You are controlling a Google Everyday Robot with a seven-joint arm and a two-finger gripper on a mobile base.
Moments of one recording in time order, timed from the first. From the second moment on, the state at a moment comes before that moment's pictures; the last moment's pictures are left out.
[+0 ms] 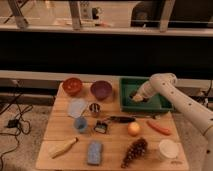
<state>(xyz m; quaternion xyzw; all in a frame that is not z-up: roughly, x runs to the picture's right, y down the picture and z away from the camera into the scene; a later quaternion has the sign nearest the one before) 0.221 0.036 0.907 -0.18 -0.08 0.32 0.93</state>
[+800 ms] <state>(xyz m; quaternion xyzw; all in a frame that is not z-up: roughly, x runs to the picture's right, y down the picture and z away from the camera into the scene) 0.232 0.034 0.916 -0.18 -0.08 0.35 0.92</state>
